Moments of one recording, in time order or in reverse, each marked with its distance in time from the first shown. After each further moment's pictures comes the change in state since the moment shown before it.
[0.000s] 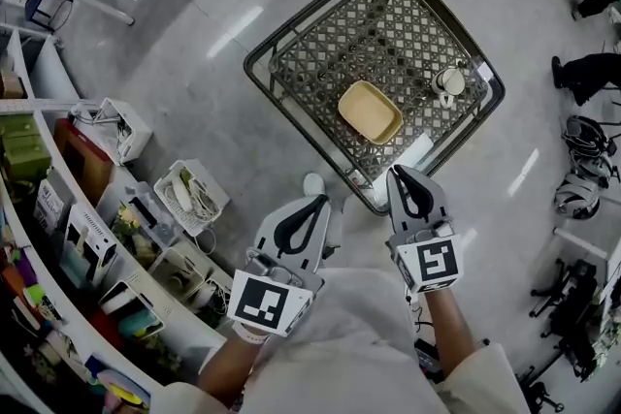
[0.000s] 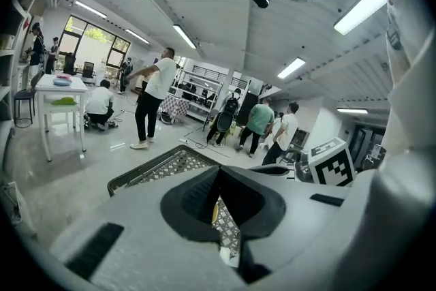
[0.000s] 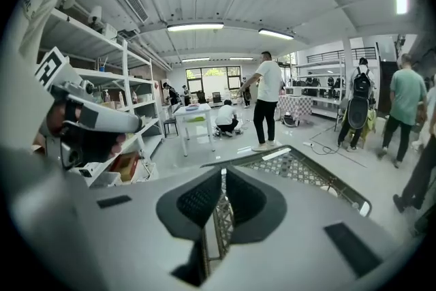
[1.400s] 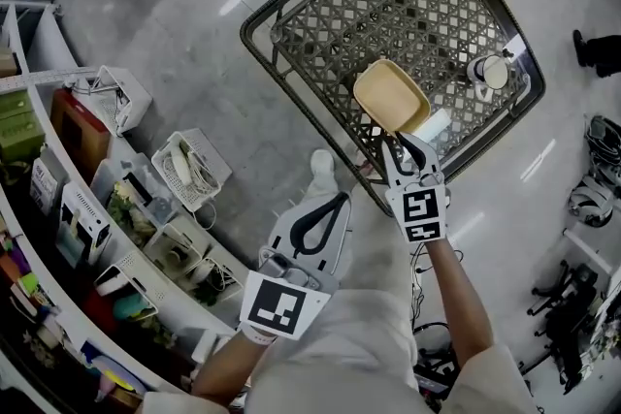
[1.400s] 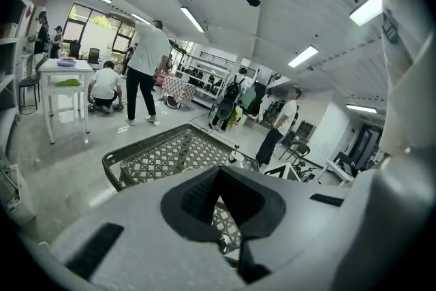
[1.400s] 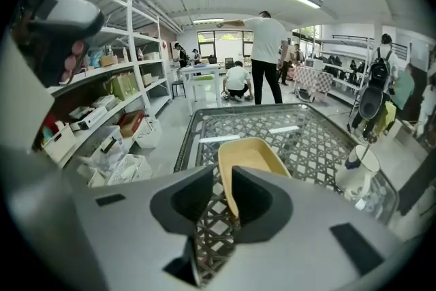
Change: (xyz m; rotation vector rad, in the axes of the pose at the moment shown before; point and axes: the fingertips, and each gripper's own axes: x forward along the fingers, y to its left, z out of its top) left arm 0.055 0.023 -0.073 -0.061 0.106 0.039; right arm 0.120 -0.031 -0.167 -0.106 0.290 0.076
